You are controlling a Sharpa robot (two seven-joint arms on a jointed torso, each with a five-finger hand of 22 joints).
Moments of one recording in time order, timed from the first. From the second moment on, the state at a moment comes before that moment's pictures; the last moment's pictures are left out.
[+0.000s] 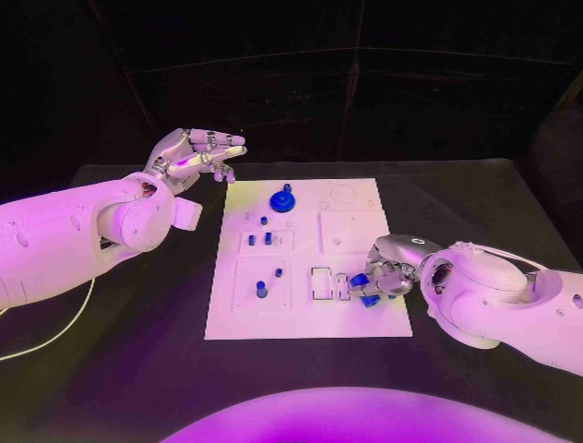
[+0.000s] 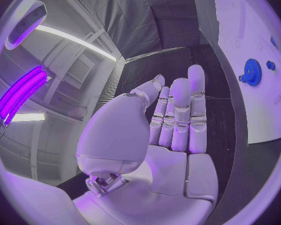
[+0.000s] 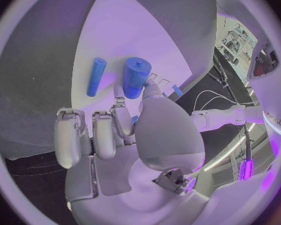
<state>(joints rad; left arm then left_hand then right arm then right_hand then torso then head) 1.25 -0.81 -0.12 1.33 -0.06 -0.14 0.49 1.34 -0.08 0.36 -0.06 0.07 1.06 0.18 0.12 0.07 1.12 0.11 0.16 0.07 1.24 0.01 1.04 0.41 0.18 1.22 0.11 0.58 0.70 1.03 -1.00 -0.08 1.87 -1.55 -0.20 -0.57 1.30 -0.03 -0.17 0.26 0.33 1.05 0.09 0.28 0.15 1.42 0.01 1.30 1.28 1.47 -0.05 1.47 1.31 0.03 1.47 0.07 1.52 1.31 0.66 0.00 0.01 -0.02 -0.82</state>
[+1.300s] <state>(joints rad) 1.25 -0.81 -0.12 1.33 -0.06 -0.13 0.49 1.34 -0.08 0.36 -0.06 0.07 1.06 0.18 0.12 0.07 1.12 0.10 0.16 0.07 1.23 0.02 1.04 0.41 0.18 1.22 0.11 0.58 0.70 1.03 -0.91 -0.09 1.89 -1.47 -0.37 -0.61 1.27 0.05 -0.22 0.29 0.43 1.08 0.09 0.31 0.22 1.44 -0.01 1.28 1.30 1.47 -0.07 1.47 1.31 0.03 1.47 0.04 1.52 1.31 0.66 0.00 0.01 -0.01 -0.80</state>
